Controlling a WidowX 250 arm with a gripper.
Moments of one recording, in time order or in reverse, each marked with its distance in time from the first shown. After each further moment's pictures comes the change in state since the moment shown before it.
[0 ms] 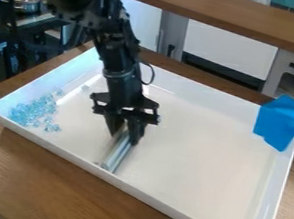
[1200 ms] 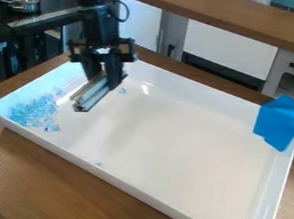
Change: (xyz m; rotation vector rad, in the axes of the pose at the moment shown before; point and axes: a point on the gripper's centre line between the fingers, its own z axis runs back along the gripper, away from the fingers) arm 0.027 0.029 0.063 -0.087 0.120 0.072
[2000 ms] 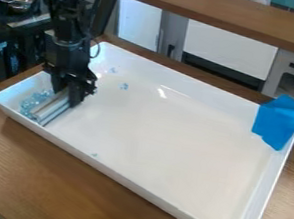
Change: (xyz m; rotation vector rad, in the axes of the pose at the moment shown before) arm 0.010 0.106 -0.033 0.383 -0.066 -0.137
